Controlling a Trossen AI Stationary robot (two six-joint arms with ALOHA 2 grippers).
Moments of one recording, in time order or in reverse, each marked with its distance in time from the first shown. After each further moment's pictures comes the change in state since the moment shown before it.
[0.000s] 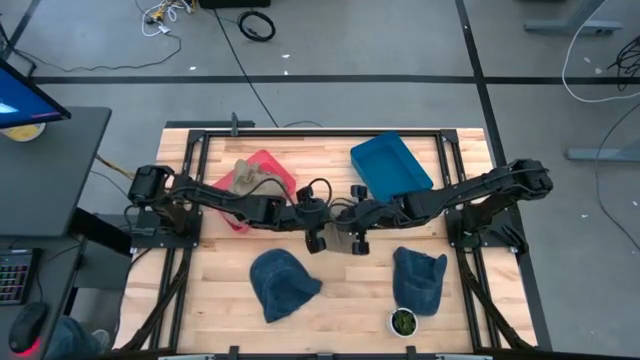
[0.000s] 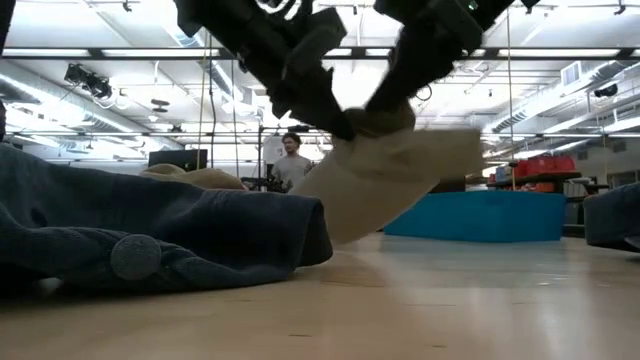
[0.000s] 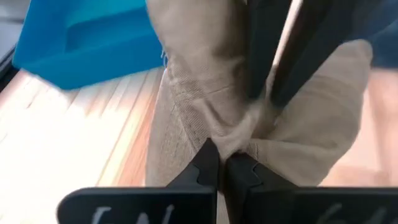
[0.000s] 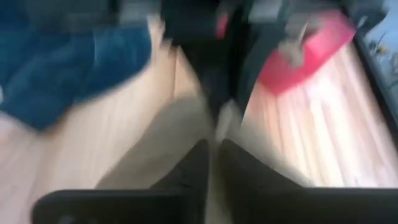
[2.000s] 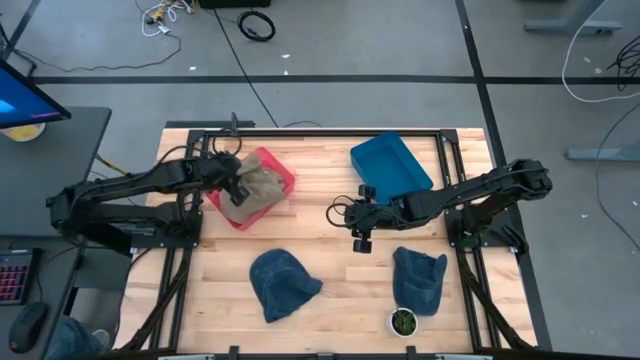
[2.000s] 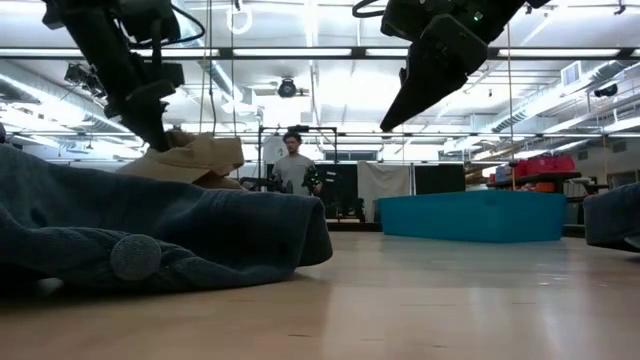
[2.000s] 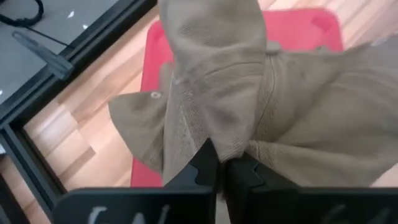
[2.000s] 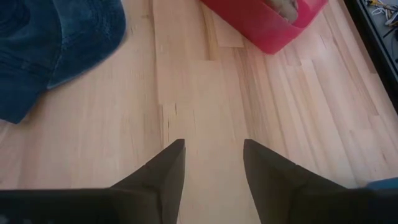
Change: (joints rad) left arm 0.477 -0.823 -0.450 -0.666 -0.014 -0.122; right arm 0.001 0.003 -0.004 -0.095 0.060 0.145
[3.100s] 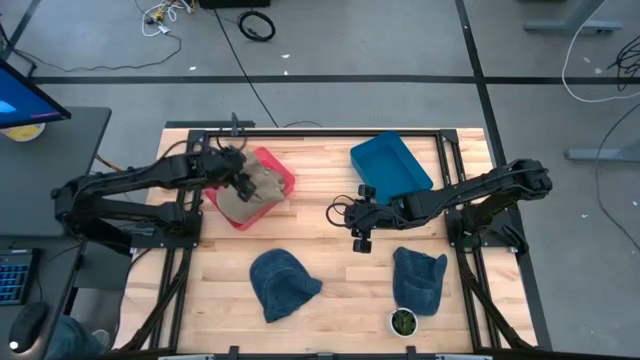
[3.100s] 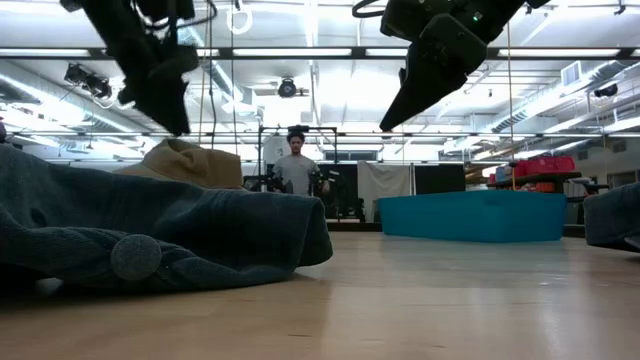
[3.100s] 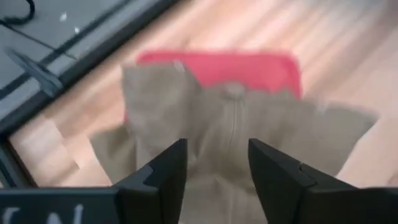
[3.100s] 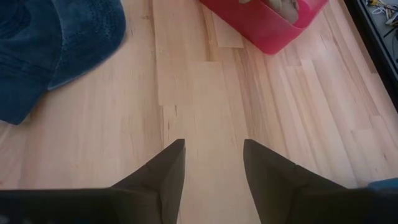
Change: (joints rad) left arm -0.059 0.083 0.129 -0.022 -0.010 -0.103; right arm -0.002 0.000 0.000 0.003 -0.003 0.002
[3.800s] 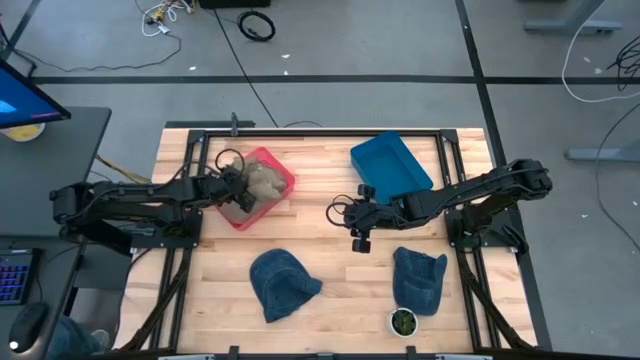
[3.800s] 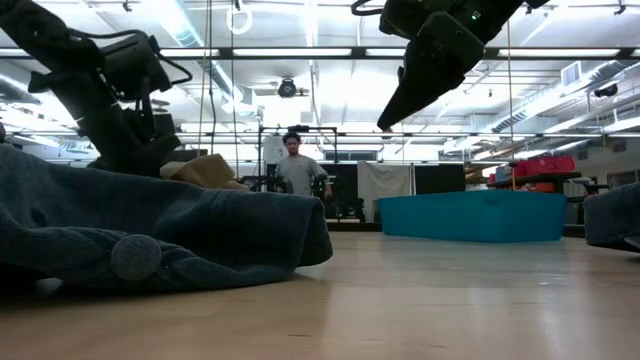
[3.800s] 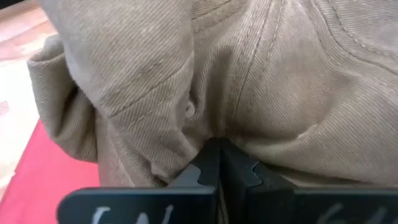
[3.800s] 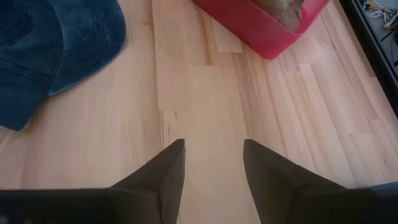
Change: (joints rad) left arm 0.019 0.003 -0.487 0.415 0.007 -0.206; right arm 0.000 0.000 0.000 0.017 0.004 -0.001
